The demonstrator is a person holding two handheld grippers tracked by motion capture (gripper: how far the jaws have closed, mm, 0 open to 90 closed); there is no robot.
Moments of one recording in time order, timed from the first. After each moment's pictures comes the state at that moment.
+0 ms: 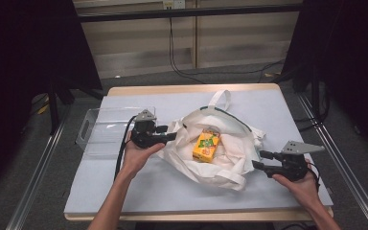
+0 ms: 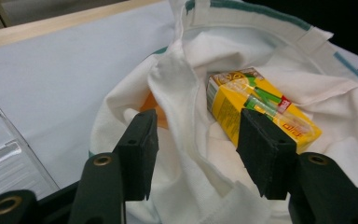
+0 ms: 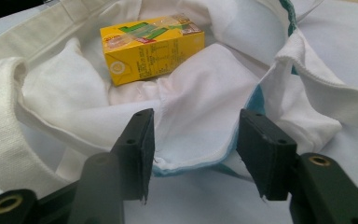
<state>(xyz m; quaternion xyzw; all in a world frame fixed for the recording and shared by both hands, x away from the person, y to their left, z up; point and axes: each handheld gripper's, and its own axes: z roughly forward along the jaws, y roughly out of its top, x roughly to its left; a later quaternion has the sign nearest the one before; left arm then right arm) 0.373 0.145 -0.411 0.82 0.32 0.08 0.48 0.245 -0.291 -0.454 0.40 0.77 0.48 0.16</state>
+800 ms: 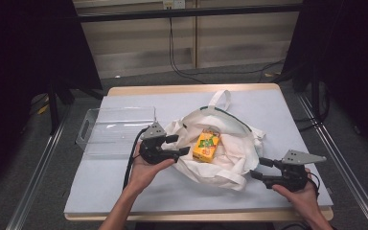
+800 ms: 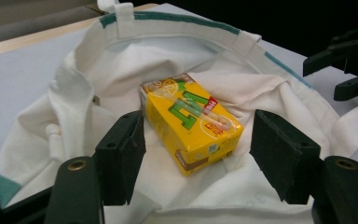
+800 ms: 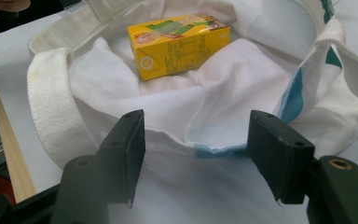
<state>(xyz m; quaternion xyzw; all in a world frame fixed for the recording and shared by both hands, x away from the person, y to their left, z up) 0.324 0.115 -0.412 0.82 0.26 0.07 0.50 0.222 -0.282 -0.458 0.39 0.76 0.49 0.15</state>
